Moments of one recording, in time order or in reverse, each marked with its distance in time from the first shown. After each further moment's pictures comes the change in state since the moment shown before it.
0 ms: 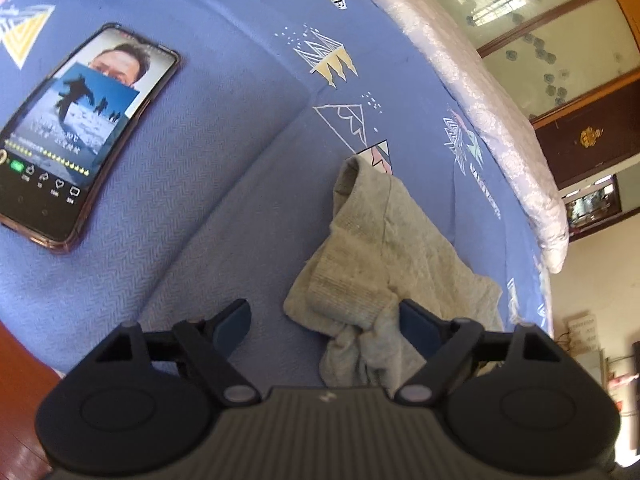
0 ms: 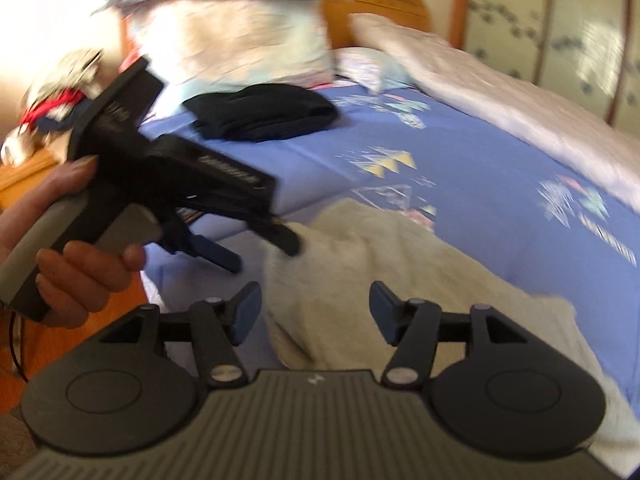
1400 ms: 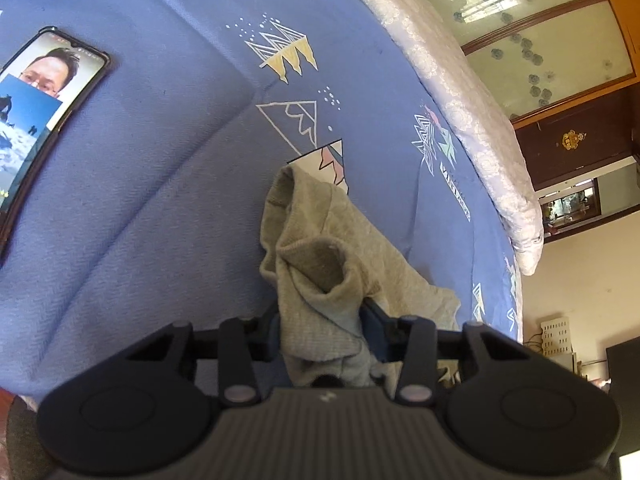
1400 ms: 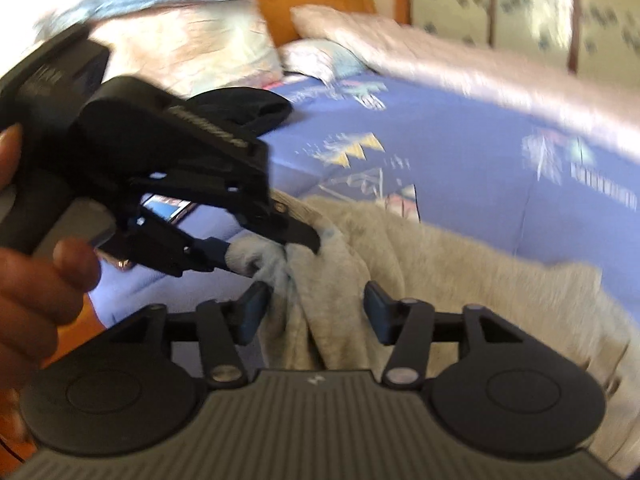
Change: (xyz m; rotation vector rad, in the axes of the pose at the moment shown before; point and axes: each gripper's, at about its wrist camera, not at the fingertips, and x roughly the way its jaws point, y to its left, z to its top) left arm 0.023 -0.036 0.019 -0.021 0.036 -0.068; right arm 0.037 -0.018 0.005 0.189 -0.027 -0.100
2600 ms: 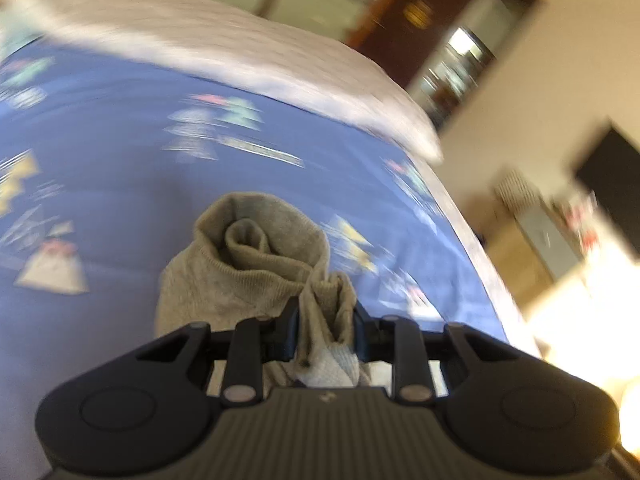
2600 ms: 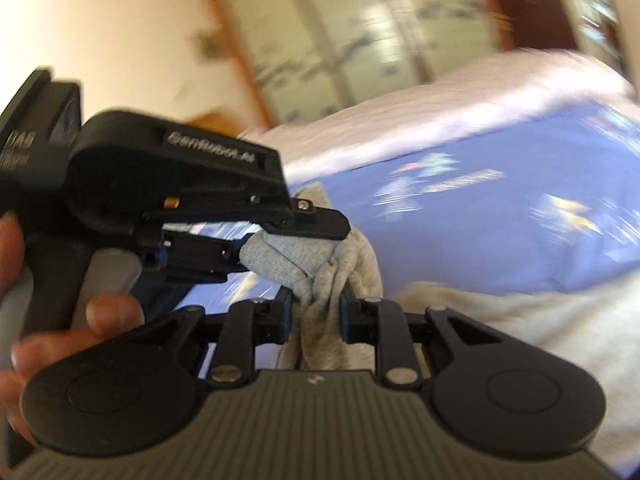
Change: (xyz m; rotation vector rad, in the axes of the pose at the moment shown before) left arm 0.040 -0.277 -0.093 0.687 0.059 -0.104; right arm -0.139 -0.140 -0.027 0.600 -0.341 -0.194
